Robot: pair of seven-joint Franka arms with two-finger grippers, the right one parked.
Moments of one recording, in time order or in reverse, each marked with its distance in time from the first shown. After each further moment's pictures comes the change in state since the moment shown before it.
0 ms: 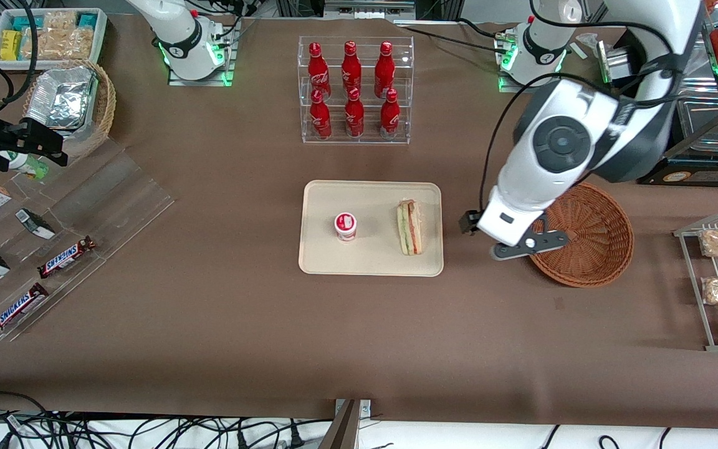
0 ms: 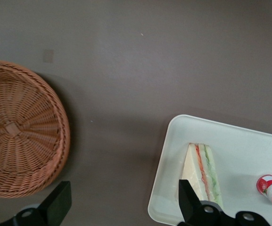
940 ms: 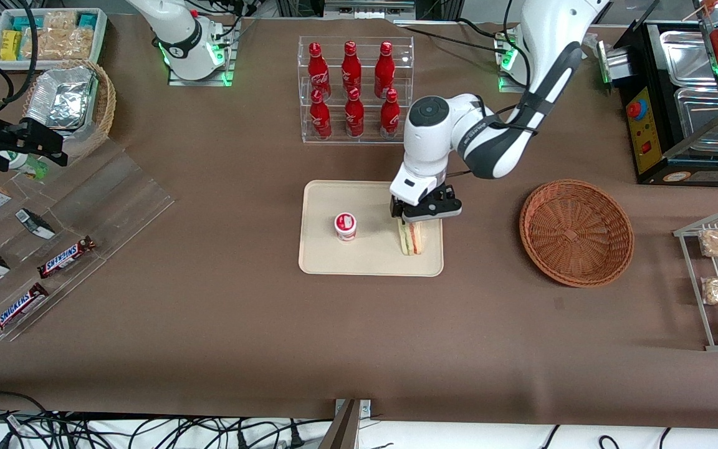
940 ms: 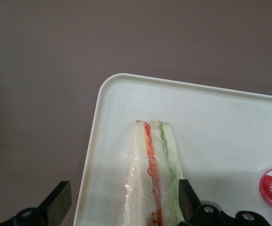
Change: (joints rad) arm -0.214 0.067 0.007 -0.396 0.307 0.543 -0.432
